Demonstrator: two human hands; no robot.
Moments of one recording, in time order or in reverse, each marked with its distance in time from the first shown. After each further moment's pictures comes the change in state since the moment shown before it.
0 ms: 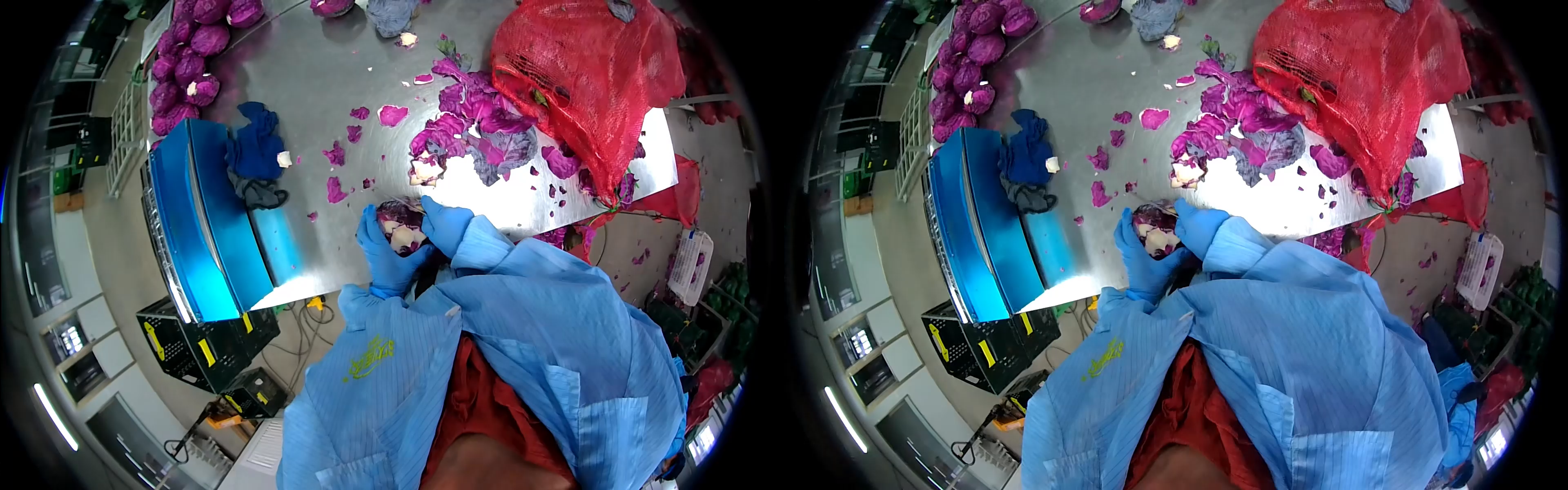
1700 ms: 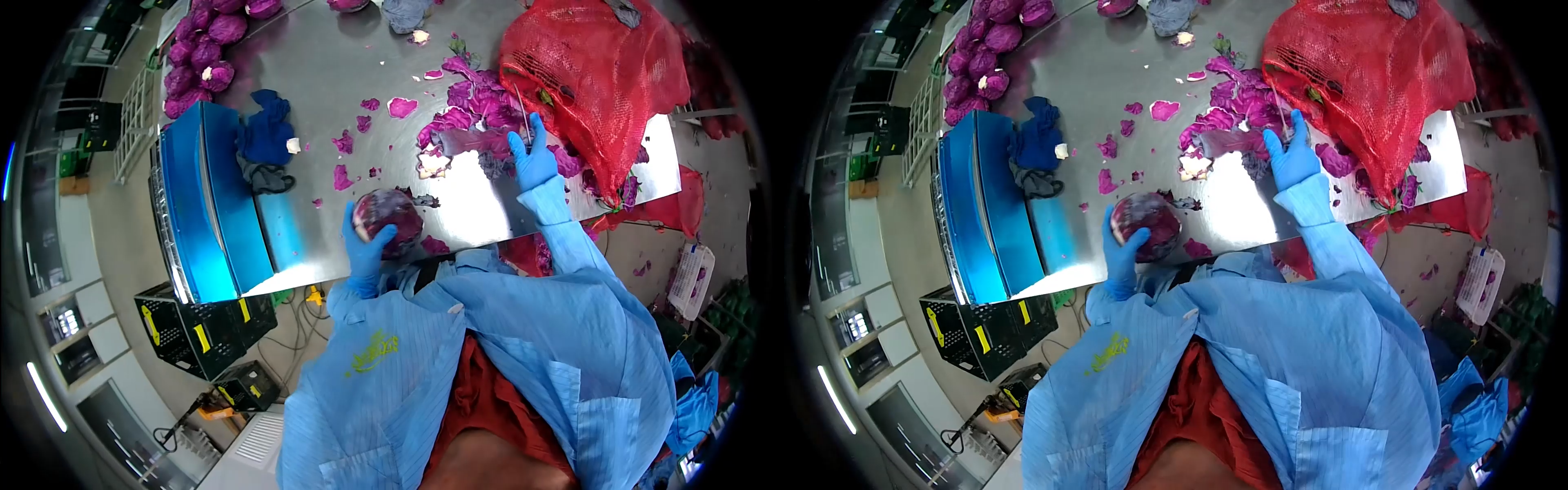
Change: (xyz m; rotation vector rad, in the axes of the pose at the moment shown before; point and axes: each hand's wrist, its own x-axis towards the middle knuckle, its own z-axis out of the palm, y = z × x) left_hand 0.003 -0.043 -0.028 -0.567 0.075 -0.242; right_hand -0.003 0.097 -0.091 -0.055 0.793 0.332
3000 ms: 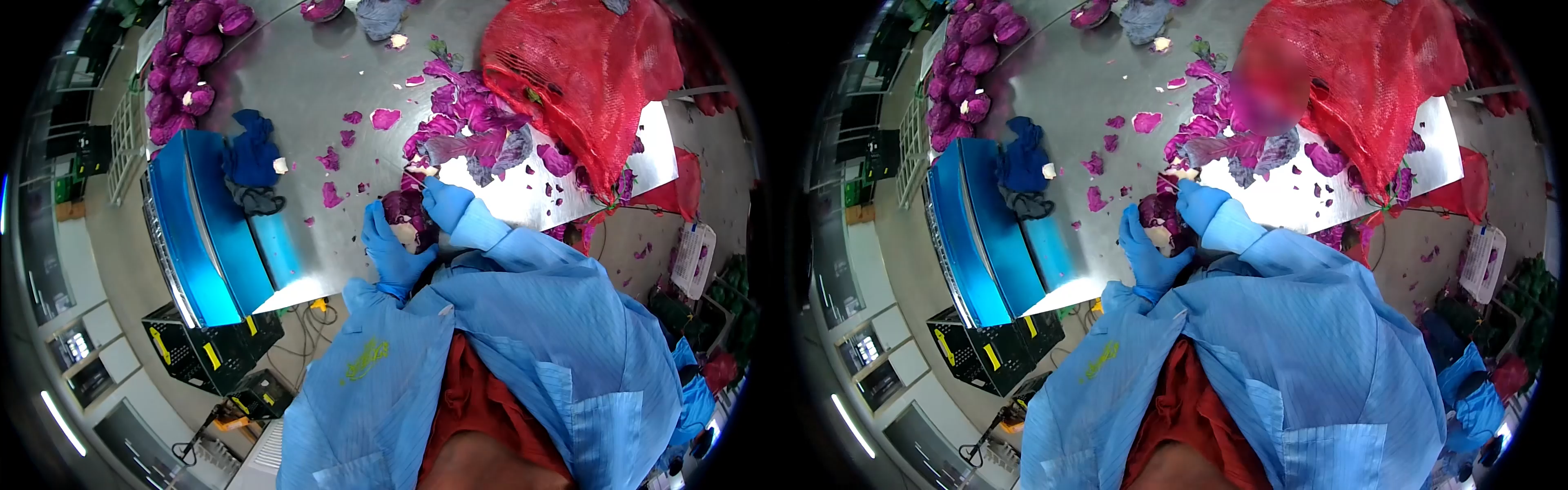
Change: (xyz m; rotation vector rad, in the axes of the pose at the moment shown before) left_hand -0.008 0.039 0.068 0.720 -0.115 0.313; right_hand -0.053 -0.073 0.049 -0.007 -0.707 -0.487
